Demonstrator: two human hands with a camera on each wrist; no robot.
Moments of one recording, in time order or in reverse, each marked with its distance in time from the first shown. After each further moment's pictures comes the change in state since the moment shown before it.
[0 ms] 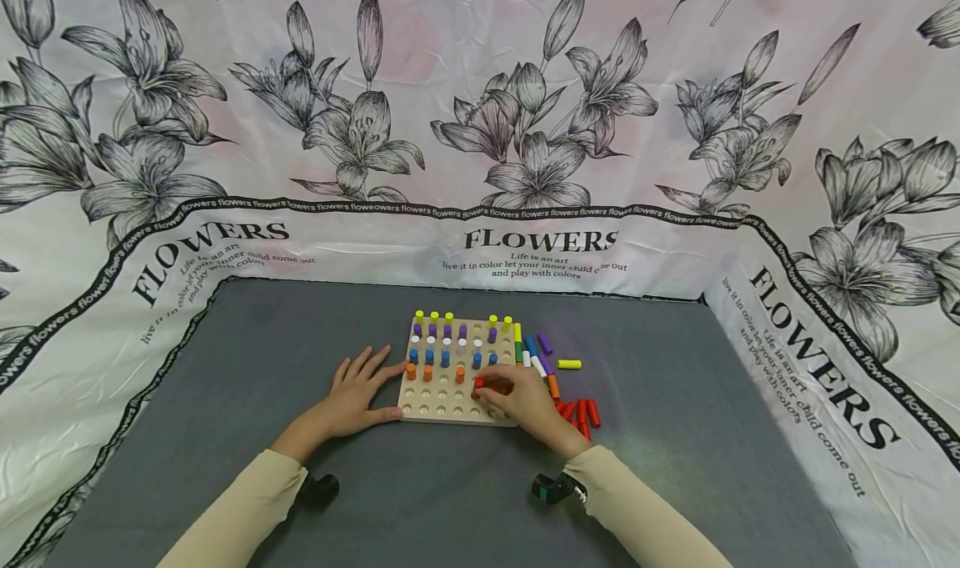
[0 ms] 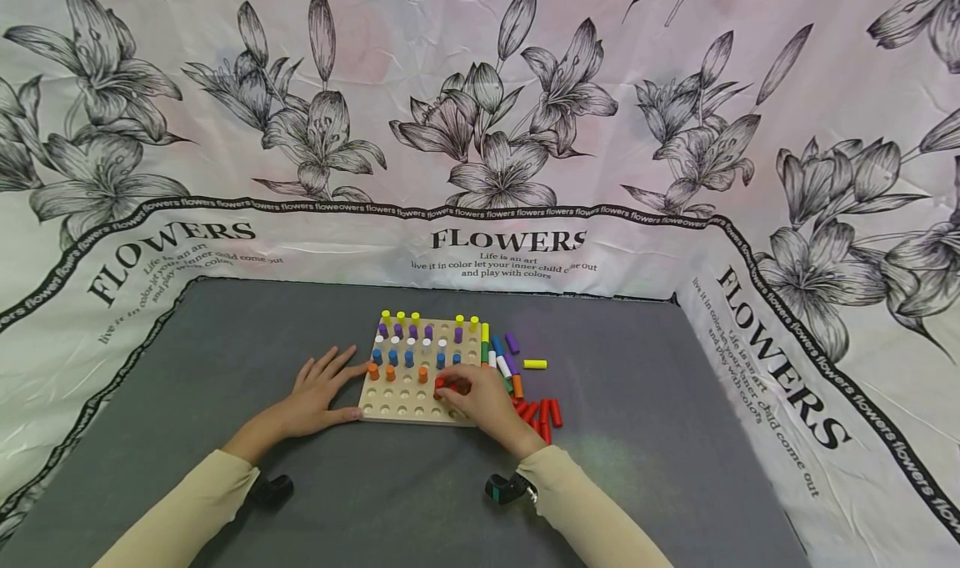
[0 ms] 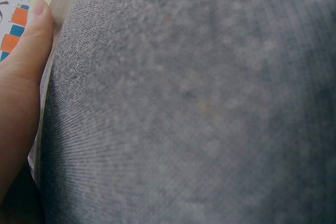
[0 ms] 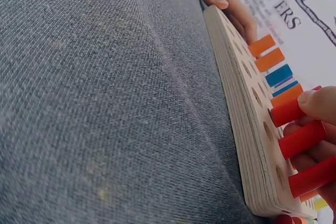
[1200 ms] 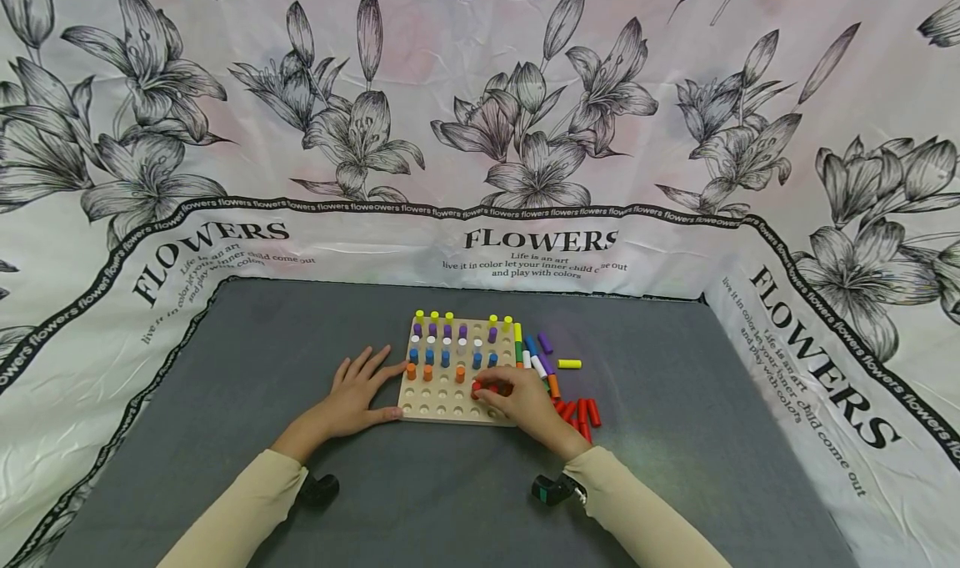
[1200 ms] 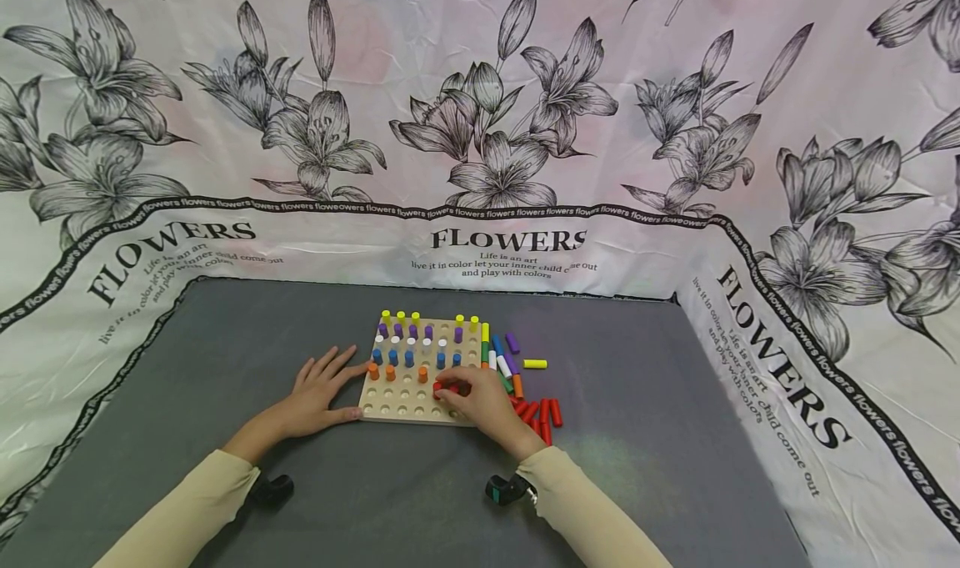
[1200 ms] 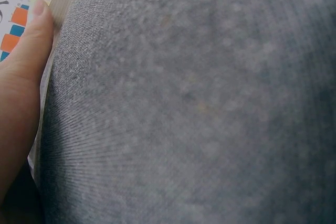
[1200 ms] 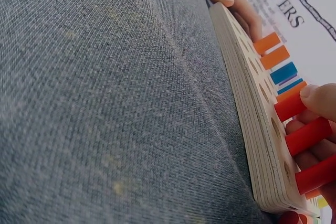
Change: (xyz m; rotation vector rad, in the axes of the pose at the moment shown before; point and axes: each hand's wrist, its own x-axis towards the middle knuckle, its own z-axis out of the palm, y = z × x) left_hand 0.000 0.000 0.000 0.005 0.003 0.003; right_hand -0.002 0.002 0.003 0.003 -0.001 0.001
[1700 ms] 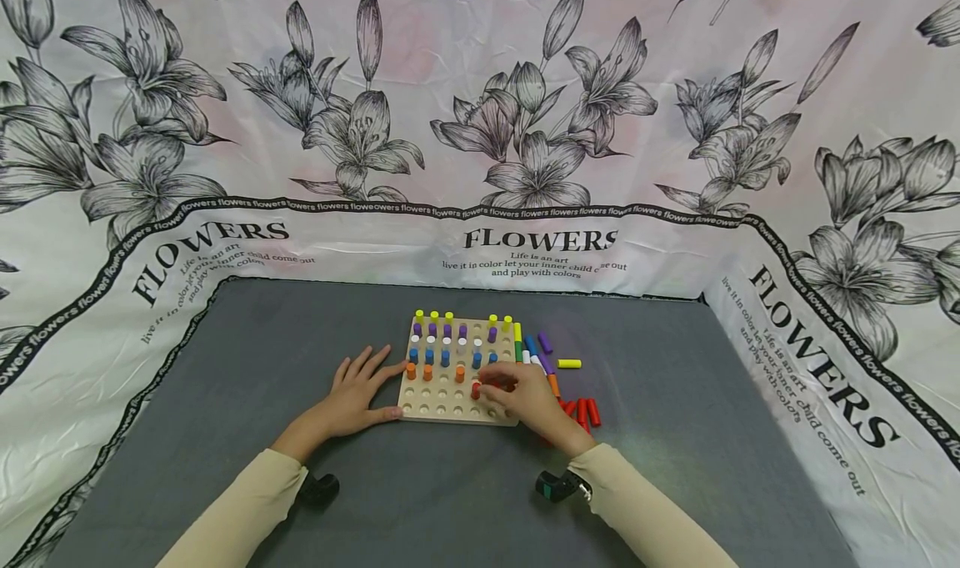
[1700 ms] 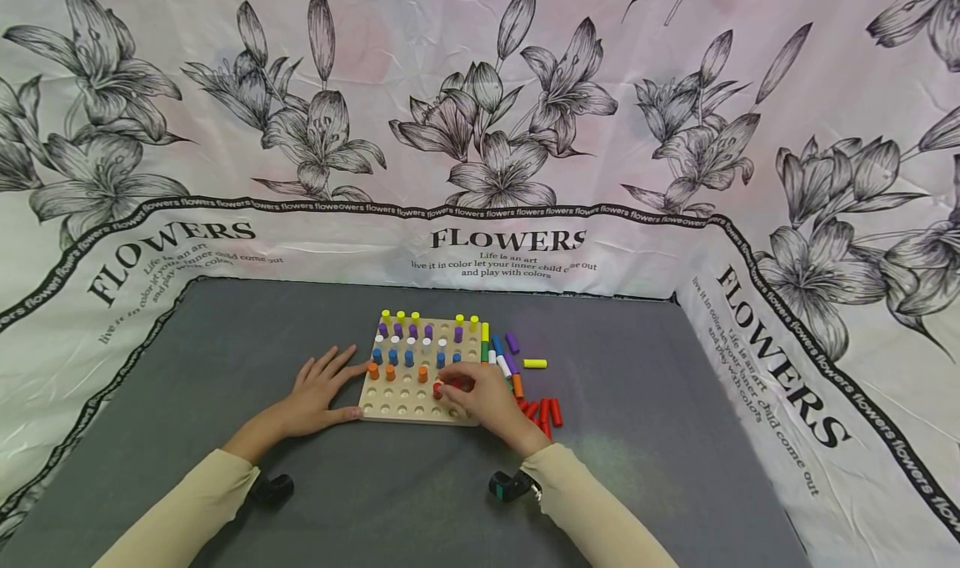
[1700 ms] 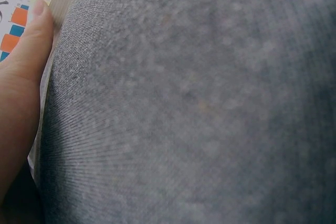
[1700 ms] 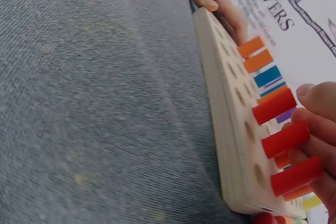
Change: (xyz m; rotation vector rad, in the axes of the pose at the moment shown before) left_hand -0.001 0.003 -0.003 -0.003 0.001 -0.003; right_hand 0.002 -0.004 -0.009 0.058 0.004 -0.010
